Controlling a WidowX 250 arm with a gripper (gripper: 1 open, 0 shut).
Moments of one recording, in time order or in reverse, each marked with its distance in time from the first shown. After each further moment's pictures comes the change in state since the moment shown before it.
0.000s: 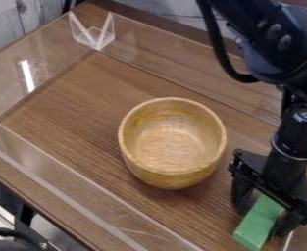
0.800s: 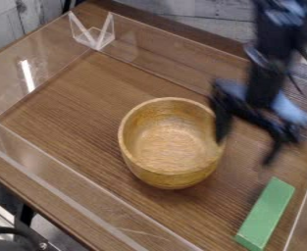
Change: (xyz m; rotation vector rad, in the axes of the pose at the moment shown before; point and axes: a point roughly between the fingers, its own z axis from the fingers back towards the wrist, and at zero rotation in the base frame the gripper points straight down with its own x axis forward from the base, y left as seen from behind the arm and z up) arm 0.001 0.010 0.053 -0.009 0.046 0.032
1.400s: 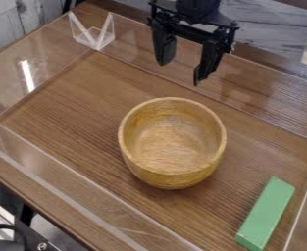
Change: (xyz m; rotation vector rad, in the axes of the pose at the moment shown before) arm 0.014 0.140 0.067 0.009 -0.064 0.171
